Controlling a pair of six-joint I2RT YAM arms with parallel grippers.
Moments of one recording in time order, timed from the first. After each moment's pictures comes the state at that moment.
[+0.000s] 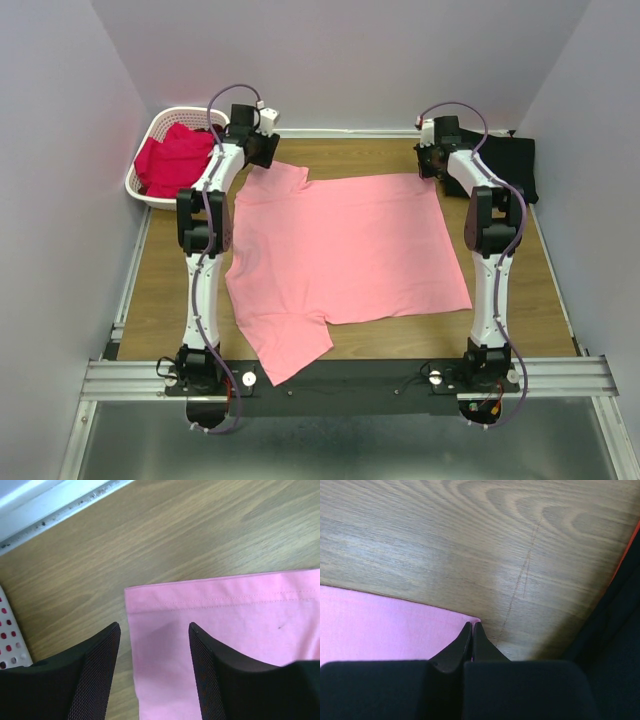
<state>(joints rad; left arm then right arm) -0.10 2.52 2.26 -0.51 0.16 0.28 0.06 2.43 2.01 -0.45 -0.10 -0.21</state>
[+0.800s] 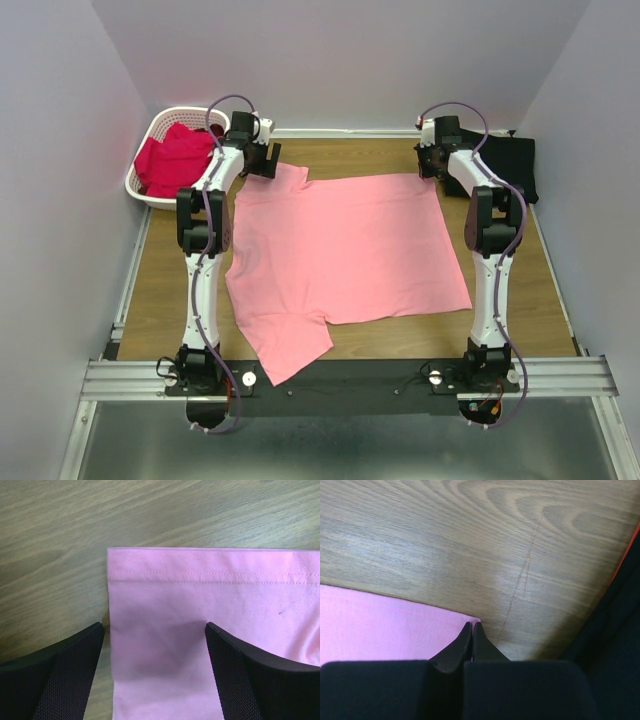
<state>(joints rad) -0.09 2.52 2.21 -0.58 0.15 0.14 0.06 2.43 2.01 -0.45 -0.11 -0.21</state>
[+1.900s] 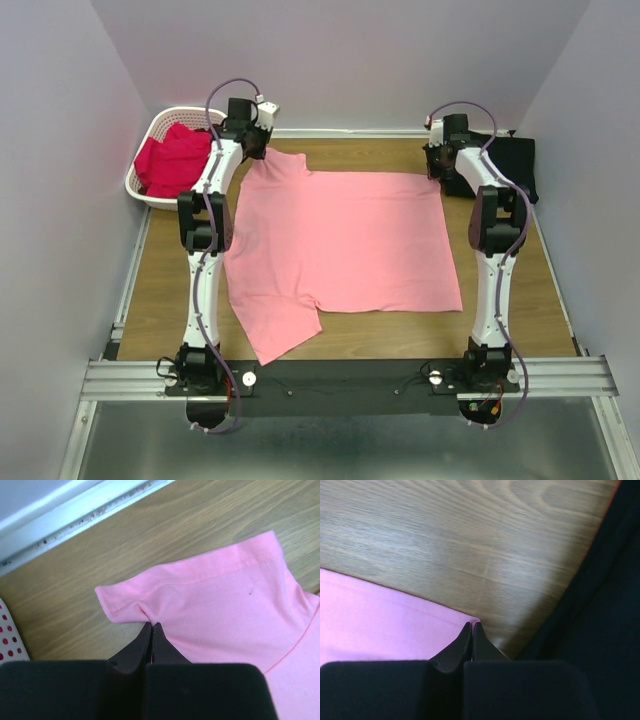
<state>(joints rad) -0.08 2.60 2.45 -0.61 0.23 0.28 0.03 2.43 2.05 -0.52 -0.11 -0.21</state>
